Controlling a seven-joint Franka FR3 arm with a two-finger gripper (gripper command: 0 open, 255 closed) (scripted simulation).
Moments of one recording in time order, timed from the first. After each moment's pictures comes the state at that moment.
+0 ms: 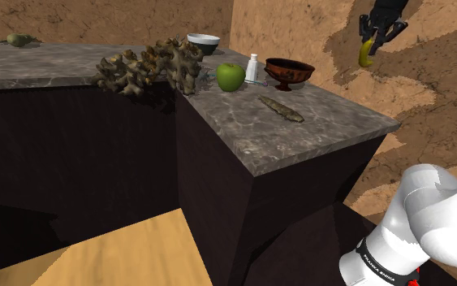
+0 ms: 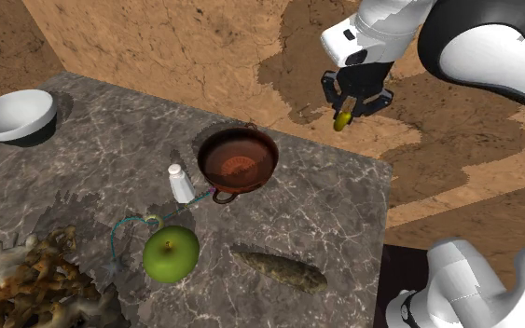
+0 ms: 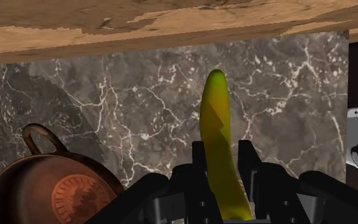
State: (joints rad) arm 0.32 -0.56 -0.54 -1.72 -0.44 1.33 -1.58
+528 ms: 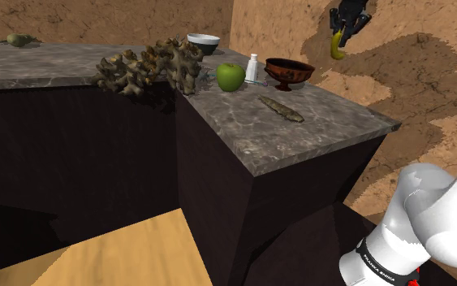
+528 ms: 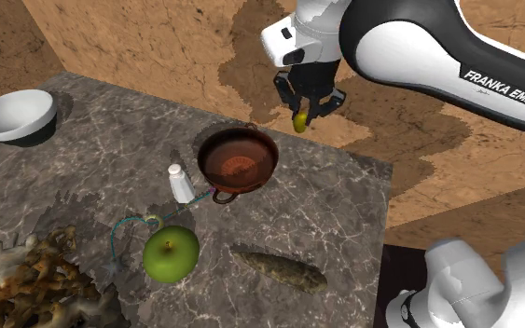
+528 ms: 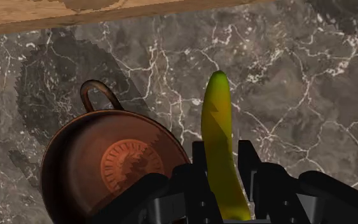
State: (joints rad) arm 0.39 -0.29 -0.62 -1.51 -0.33 1.36 -1.57
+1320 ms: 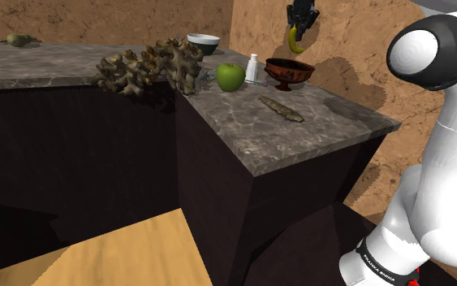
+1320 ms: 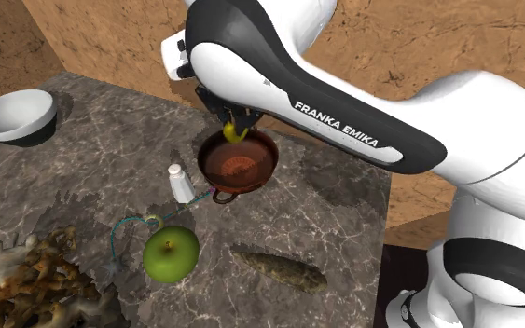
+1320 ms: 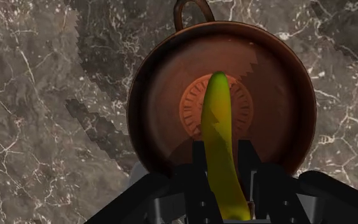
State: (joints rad) arm 0.33 0.23 -0.72 -1.03 0.01 1.31 -1.65
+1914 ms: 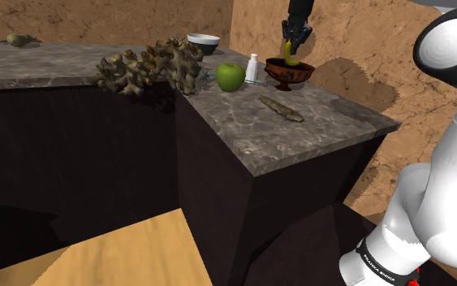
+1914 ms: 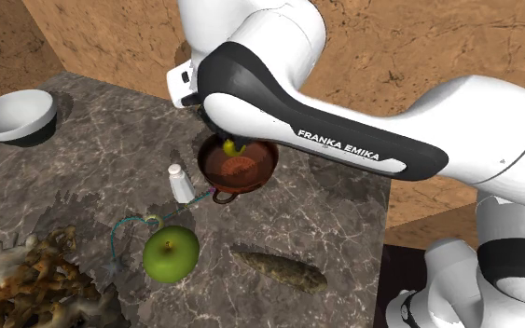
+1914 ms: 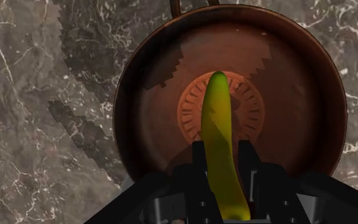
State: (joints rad) arm 0.40 0.12 -0.70 -1.28 -0.06 1.47 -1.59
